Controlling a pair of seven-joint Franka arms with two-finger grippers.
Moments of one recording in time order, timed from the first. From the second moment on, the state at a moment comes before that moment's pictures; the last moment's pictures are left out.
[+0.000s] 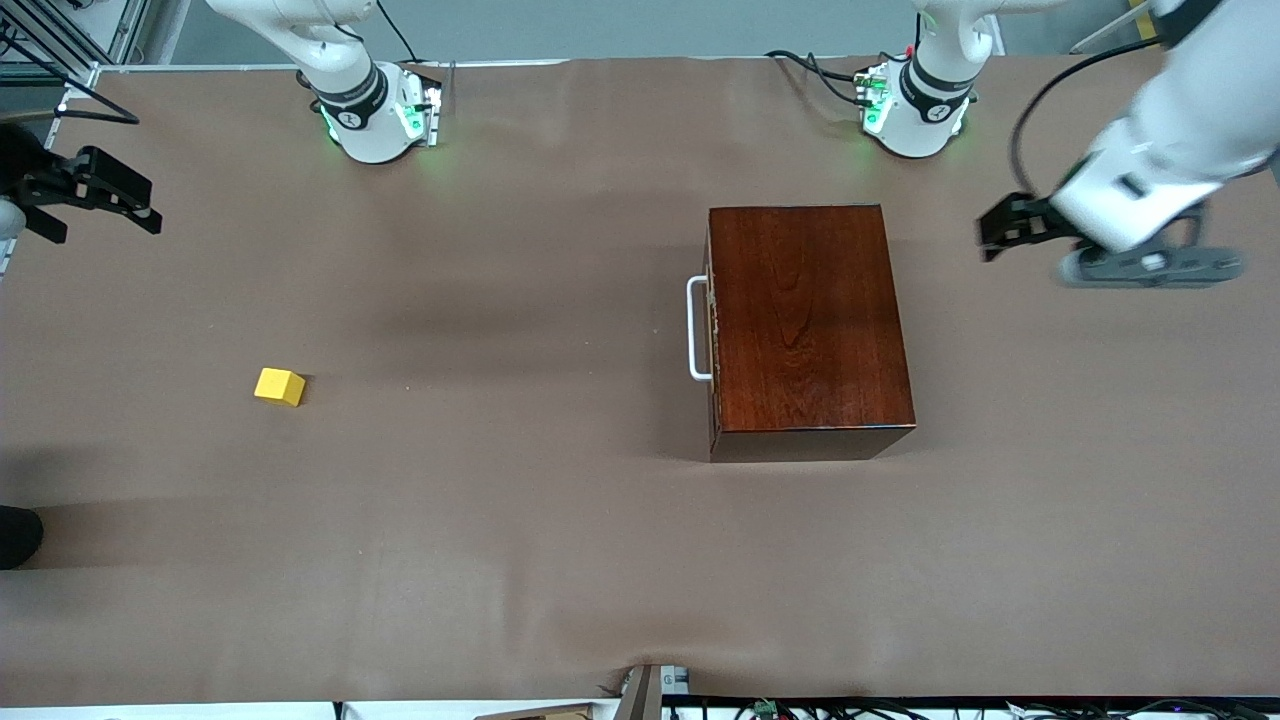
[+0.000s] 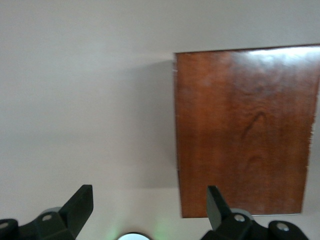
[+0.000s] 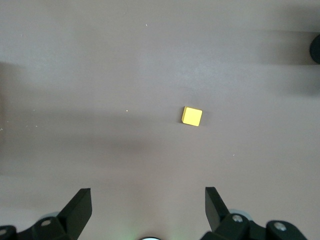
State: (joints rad) left arm 0.02 0.08 -0.33 -1.52 0.03 1.49 -0.26; right arm -0.06 -0.04 0.07 -1.50 0.01 1.43 -0.09
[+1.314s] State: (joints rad) left arm -0.70 0.64 -0.11 -1.24 0.19 1.81 -0.88; right arm -0.07 -0.04 0.06 -1.50 0.02 1.42 -0.09
